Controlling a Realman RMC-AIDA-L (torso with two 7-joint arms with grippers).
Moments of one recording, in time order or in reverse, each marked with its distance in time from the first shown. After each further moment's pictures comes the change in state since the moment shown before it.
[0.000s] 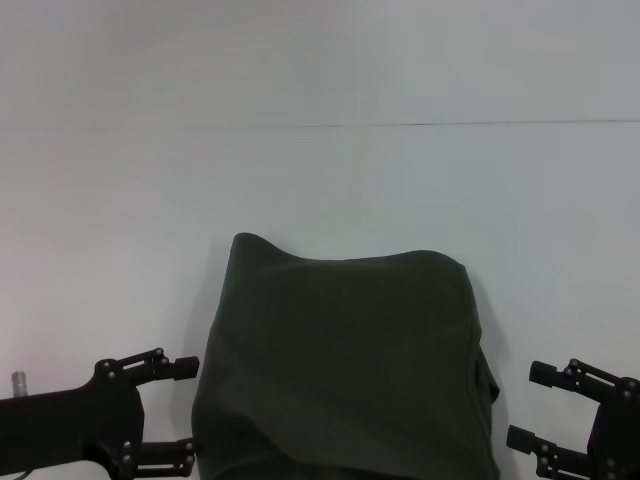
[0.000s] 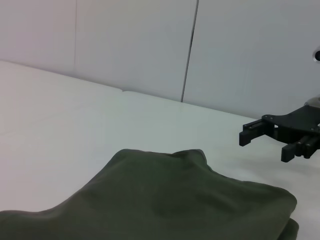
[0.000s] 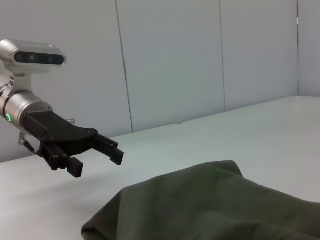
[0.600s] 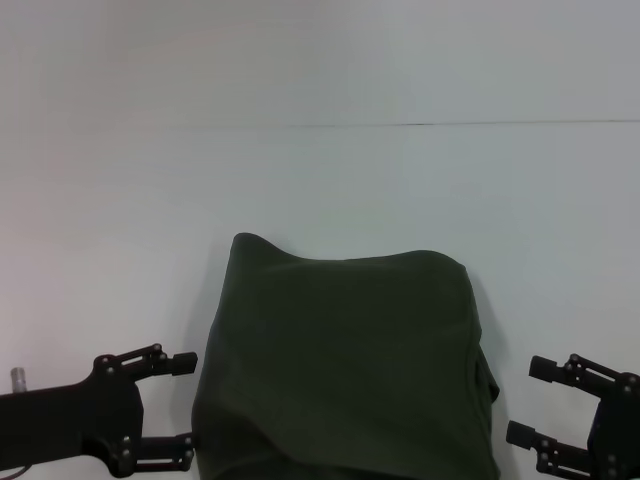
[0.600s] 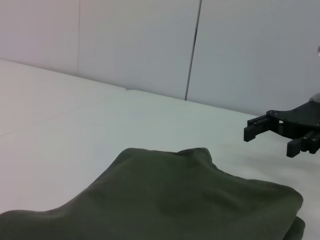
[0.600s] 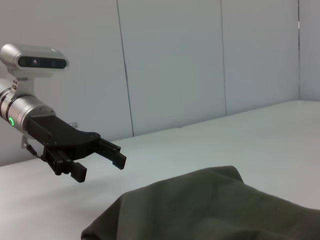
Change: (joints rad) left arm -0.004 0.000 0.000 0.004 -0.001 -0.011 0.001; right arm 0.005 0.000 0.008 0.000 0.002 -0.010 -0.001
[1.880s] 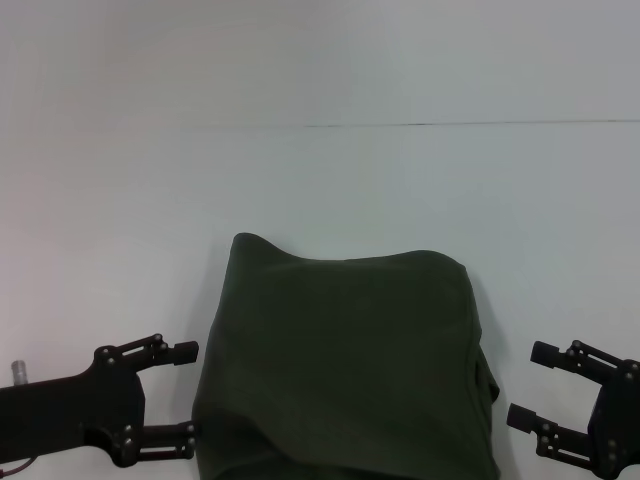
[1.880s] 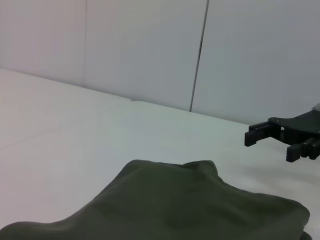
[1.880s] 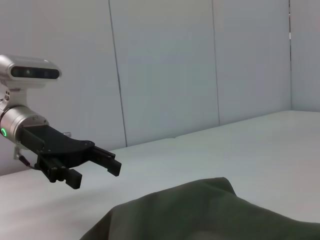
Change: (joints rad) left arm -0.008 0.001 -0.019 -0.019 -0.018 0.001 -0.003; right arm 0.015 0.000 0.035 0.011 0.000 -0.005 0.001
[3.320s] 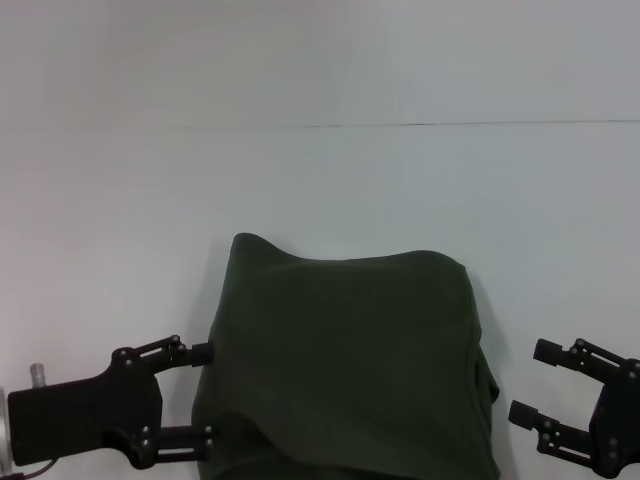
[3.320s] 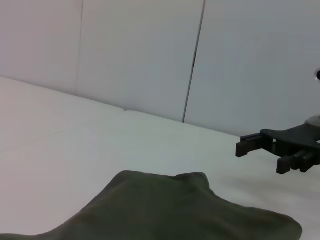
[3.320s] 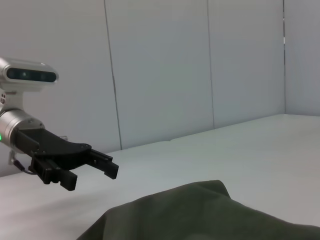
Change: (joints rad) left arm -0.014 -0.003 -0.004 -0.055 -0.009 -0.001 0.007; right arm -0.002 0.000 0.021 0.013 -0.002 0.002 -0.016
